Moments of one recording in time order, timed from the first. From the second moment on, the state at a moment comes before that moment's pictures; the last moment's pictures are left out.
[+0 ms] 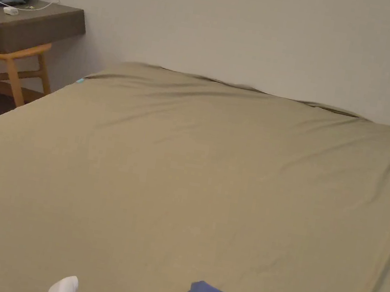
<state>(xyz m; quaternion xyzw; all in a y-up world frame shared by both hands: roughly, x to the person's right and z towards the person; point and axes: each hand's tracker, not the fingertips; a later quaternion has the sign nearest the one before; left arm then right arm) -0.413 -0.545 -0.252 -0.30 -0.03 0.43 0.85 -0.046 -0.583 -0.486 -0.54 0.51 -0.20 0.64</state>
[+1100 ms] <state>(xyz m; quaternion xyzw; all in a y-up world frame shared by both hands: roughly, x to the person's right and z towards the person) -0.423 -0.565 -0.332 -0.38 -0.17 0.44 0.80 0.026 -0.551 -0.445 -0.44 0.48 -0.25 0.72</state>
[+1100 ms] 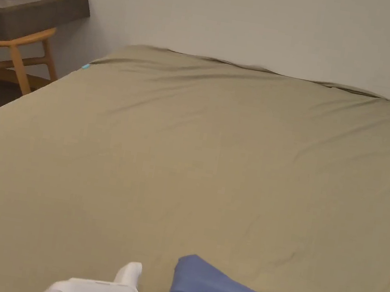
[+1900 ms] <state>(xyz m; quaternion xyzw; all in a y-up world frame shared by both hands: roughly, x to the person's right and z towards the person) -0.758 -0.491 -0.265 -0.57 0.17 0.24 0.77 0.020 -0.530 -0.403 -0.46 0.43 -0.17 0.75</state>
